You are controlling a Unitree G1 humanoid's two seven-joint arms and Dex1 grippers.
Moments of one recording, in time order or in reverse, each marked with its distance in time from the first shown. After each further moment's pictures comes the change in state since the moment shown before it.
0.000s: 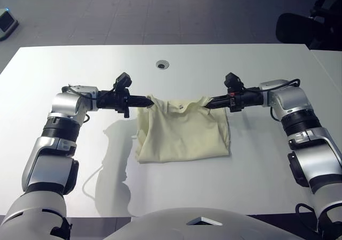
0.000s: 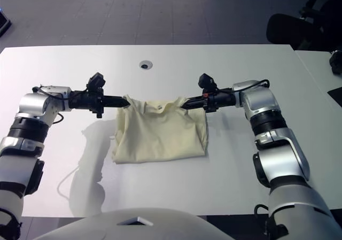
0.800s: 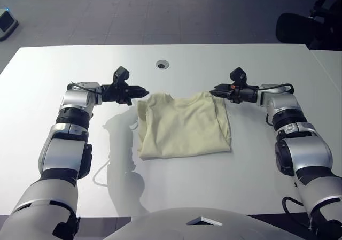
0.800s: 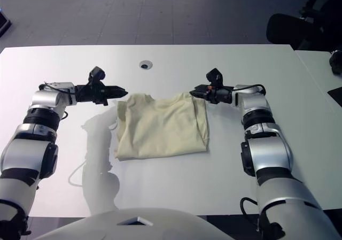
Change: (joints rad) left arm -0.162 -0.138 0.149 0.384 0.214 -0.228 0.266; right arm -0.079 0.139 -0.260 0.360 -0.171 -0.291 -0.468
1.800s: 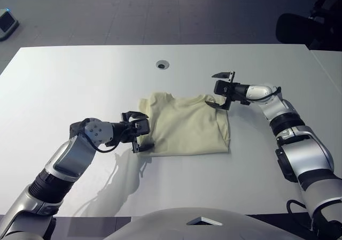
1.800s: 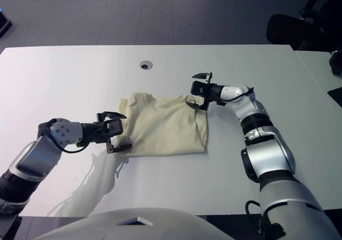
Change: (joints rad) left arm 0.678 0.299 -0.267 -1.325 0.323 0.138 0.132; right arm 0.038 -0.055 0.281 -0.038 -0.474 -0.642 -0.208
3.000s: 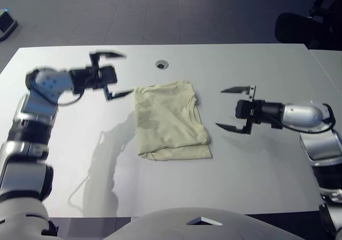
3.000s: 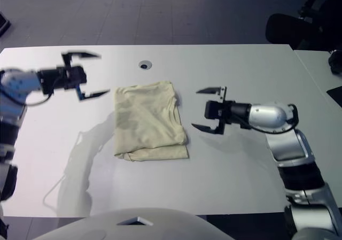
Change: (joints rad) left arm -0.219 0.092 0.188 0.660 -0.180 -0.826 -0.089; right arm 0.742 -0.307 -0.298 -1.302 0.309 0.533 0.320
